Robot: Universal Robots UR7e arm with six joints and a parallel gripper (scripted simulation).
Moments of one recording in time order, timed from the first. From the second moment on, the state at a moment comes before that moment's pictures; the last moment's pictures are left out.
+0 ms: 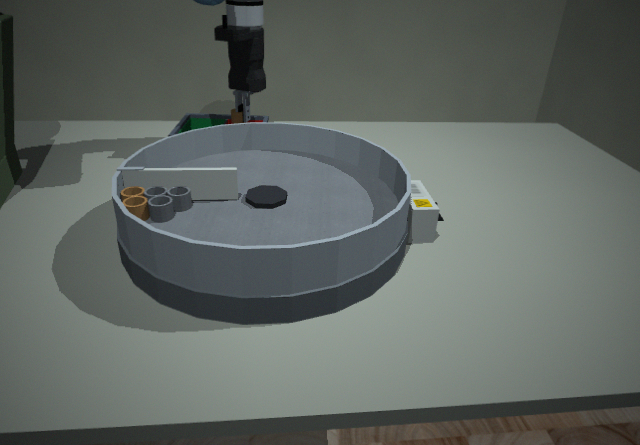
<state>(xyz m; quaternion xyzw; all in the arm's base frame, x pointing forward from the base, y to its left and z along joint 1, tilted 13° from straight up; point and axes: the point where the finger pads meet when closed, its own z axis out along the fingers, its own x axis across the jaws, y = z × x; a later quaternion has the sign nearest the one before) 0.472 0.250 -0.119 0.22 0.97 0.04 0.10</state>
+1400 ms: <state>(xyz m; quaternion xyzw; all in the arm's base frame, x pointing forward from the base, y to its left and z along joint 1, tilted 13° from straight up) 0.476 0.251 -0.140 0.22 0.97 0.04 0.10</state>
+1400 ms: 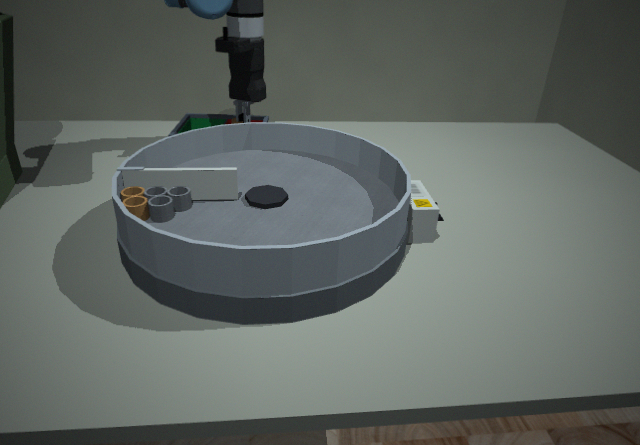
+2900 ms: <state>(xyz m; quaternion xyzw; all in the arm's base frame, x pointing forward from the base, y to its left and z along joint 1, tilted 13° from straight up) 0.481 0.252 -0.158 0.22 0.97 0.04 0.10</state>
